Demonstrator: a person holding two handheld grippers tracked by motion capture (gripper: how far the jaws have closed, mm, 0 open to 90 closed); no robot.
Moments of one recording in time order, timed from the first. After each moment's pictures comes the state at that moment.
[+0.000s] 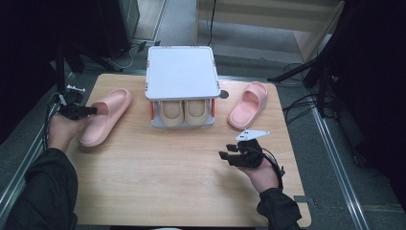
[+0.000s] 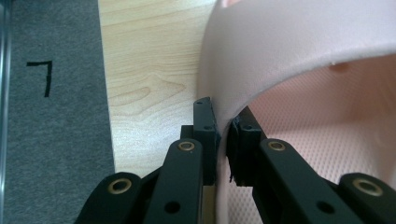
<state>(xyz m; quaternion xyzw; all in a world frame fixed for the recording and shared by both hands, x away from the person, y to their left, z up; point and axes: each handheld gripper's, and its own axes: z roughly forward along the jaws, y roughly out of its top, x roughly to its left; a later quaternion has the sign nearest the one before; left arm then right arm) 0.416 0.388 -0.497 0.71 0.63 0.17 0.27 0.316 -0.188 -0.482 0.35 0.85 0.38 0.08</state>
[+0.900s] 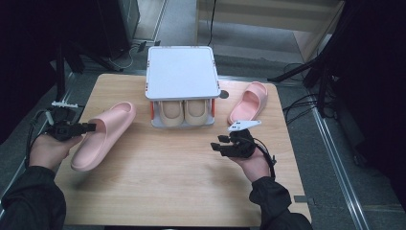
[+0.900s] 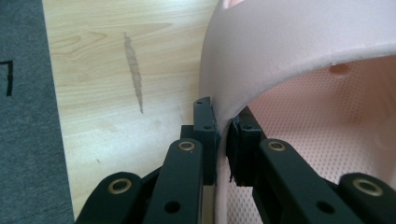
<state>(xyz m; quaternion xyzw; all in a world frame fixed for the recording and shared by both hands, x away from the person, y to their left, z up) 0.315 0.352 -0.449 0.73 0.59 0.13 0.31 0.339 -0.163 -0.472 0.33 0.85 0.41 0.07</state>
